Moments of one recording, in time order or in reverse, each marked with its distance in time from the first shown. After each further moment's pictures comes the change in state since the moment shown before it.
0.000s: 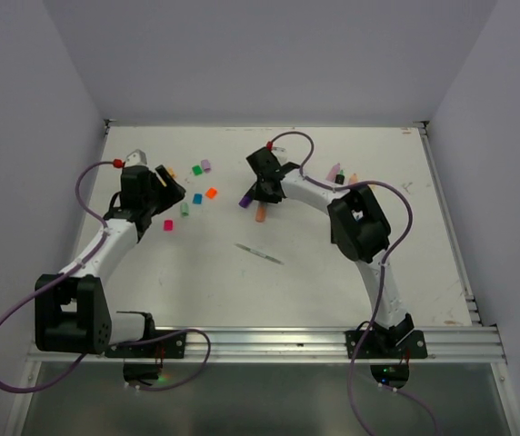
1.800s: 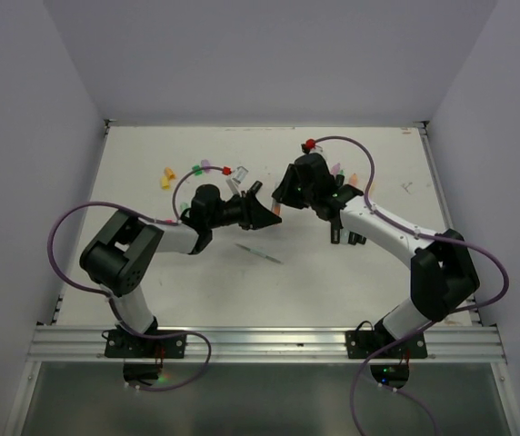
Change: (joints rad) left arm -0.474 0.462 -0.069 0.940 0.650 -0.218; right arm -0.036 -0.697 -0.615 0.296 -0.189 0.031
